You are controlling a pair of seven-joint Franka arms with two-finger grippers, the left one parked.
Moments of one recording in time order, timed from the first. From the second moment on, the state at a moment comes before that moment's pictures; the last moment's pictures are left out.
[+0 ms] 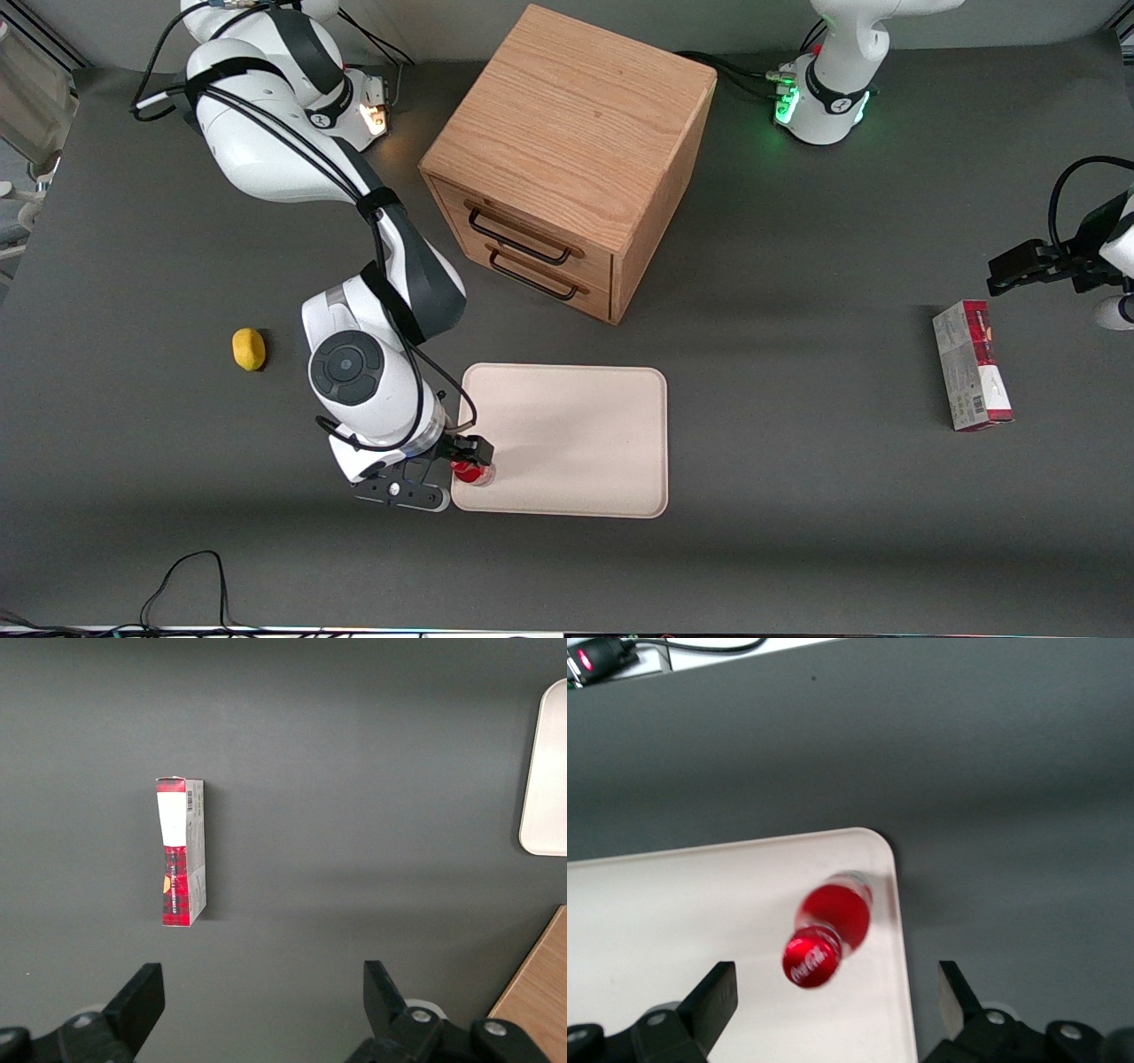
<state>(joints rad) 0.35 0.94 0.15 -0.83 -0.18 1.86 0.64</state>
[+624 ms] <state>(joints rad) 0.14 0.36 0.14 -1.42 -0.08 1.73 0.17</state>
